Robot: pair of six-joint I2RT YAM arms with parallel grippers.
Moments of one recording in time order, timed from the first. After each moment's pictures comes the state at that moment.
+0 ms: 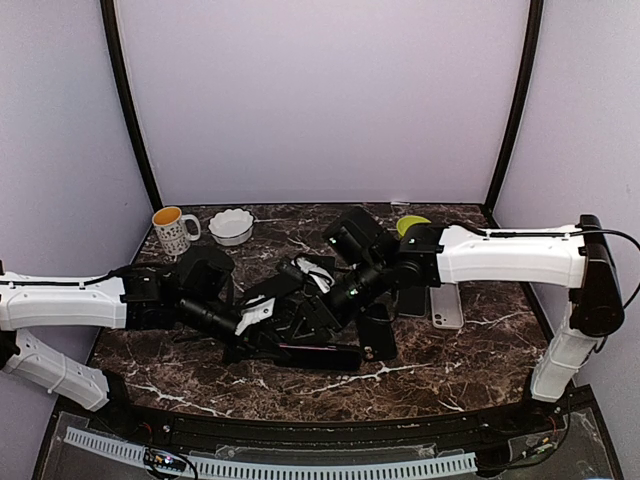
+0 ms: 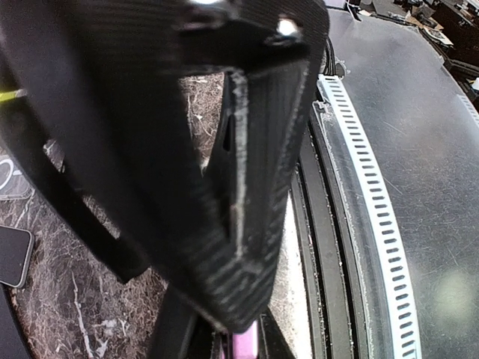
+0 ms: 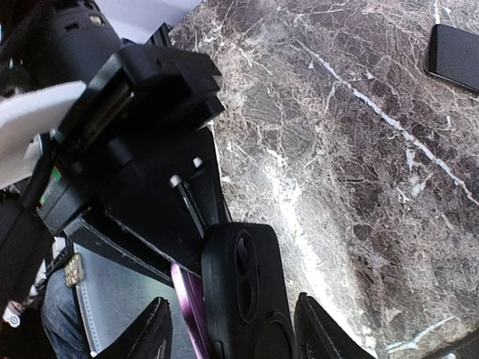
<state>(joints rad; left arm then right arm) -0.97 1.22 0.76 -0.27 0.54 0.39 1.09 1.72 1.38 -0.52 -0.55 0.31</state>
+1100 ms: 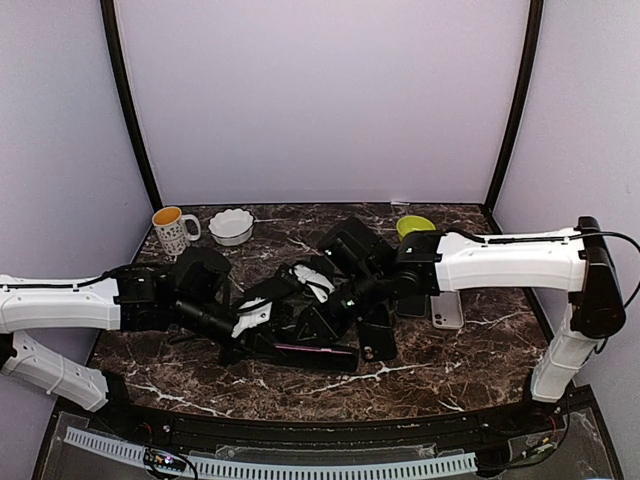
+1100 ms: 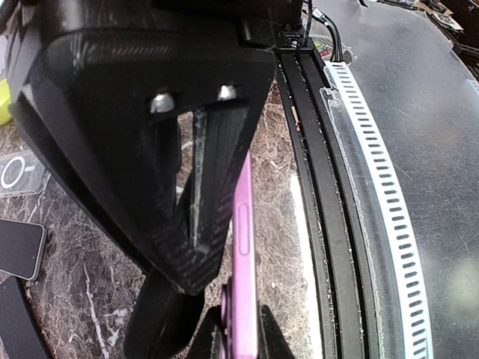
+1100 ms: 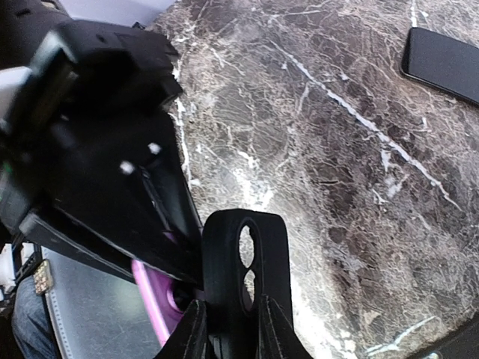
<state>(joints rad) -0.97 1.19 0.76 -0.31 0.48 0.43 1.14 1.72 1.36 -0.51 -0.41 0.28</state>
